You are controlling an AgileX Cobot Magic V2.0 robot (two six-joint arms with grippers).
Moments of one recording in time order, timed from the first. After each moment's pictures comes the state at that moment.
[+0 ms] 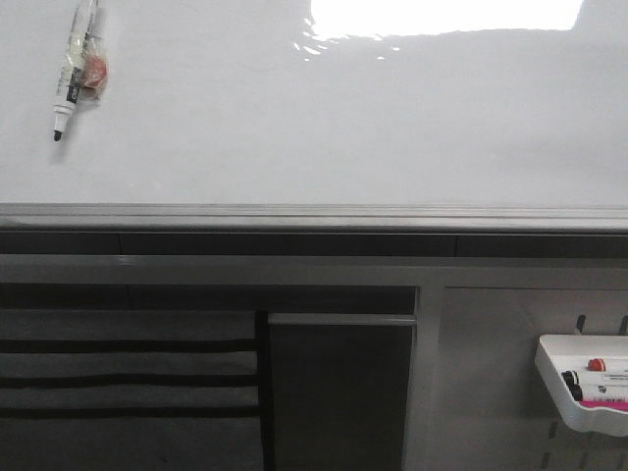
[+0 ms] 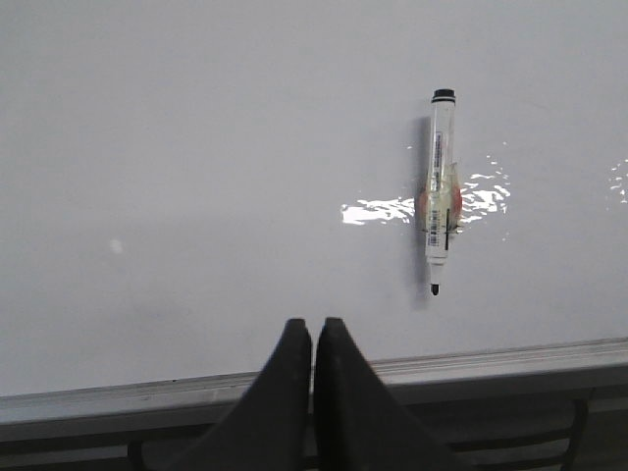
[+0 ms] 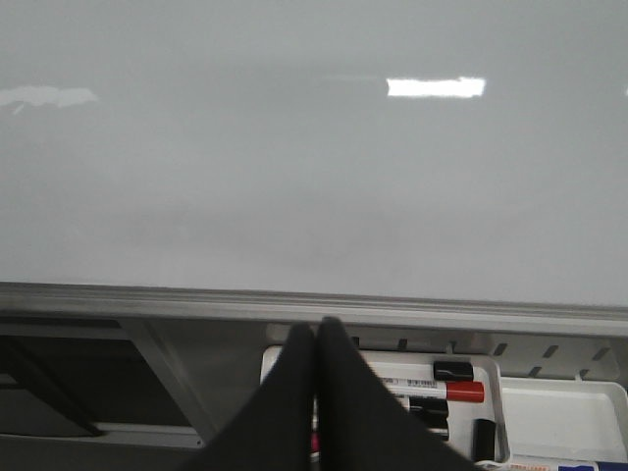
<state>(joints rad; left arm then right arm) -0.06 0.43 -0.53 -0.09 0.41 0.14 0.03 0.63 -0.59 0.06 0.48 -0.05</state>
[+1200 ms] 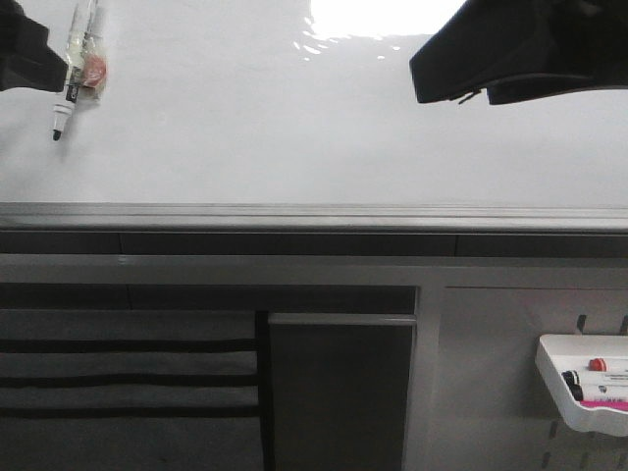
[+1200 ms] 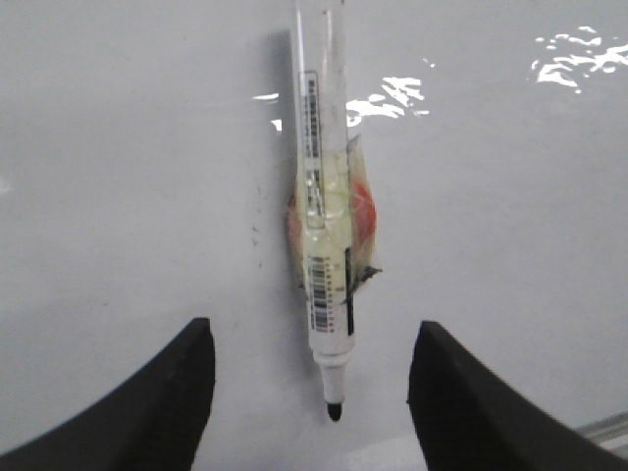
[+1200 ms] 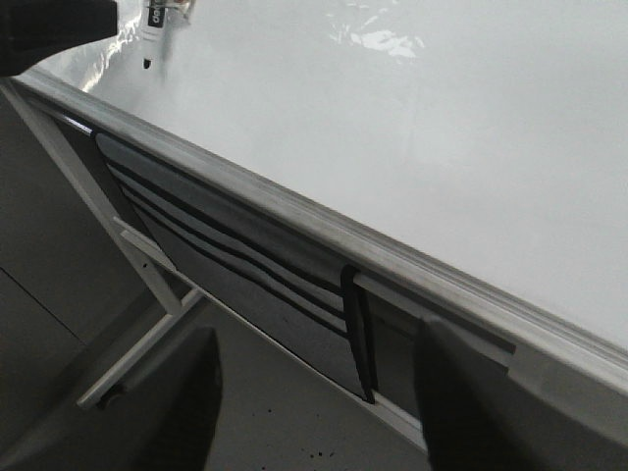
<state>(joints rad) -0.29 1.28 -0.69 -0.11 -0.09 0.14 0.69 0.99 -0.59 0.17 0.08 -0.06</state>
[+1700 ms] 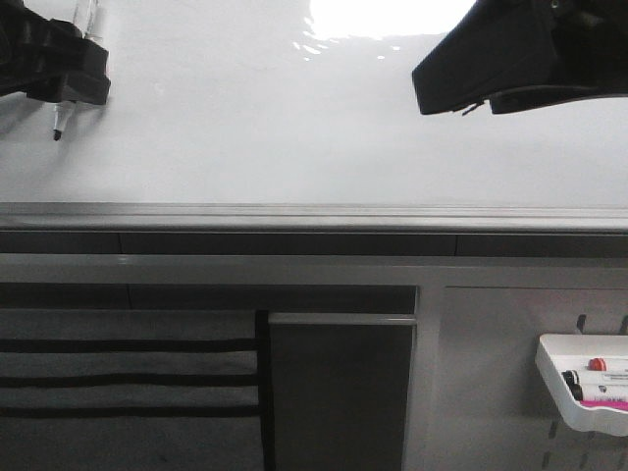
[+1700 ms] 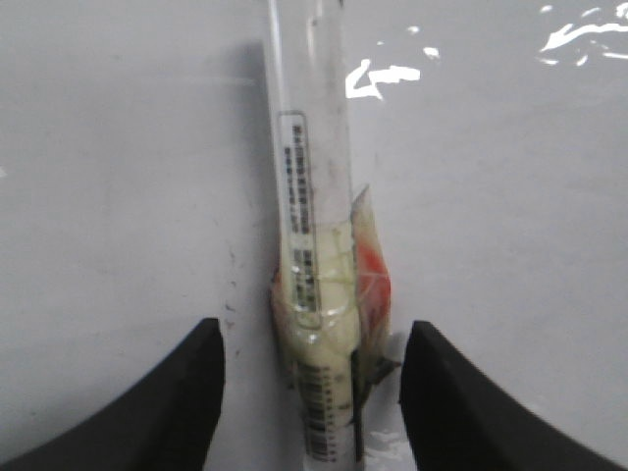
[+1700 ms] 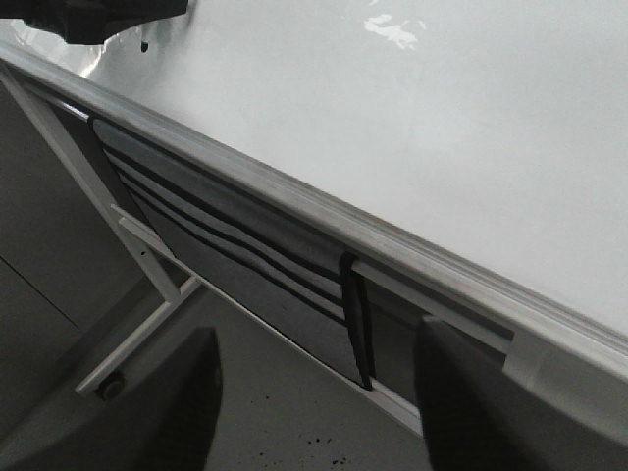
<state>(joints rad) -0.29 1.45 -0.82 -0.09 -0.10 0.14 0.69 0.99 -0.59 0.17 0.11 -0.06</state>
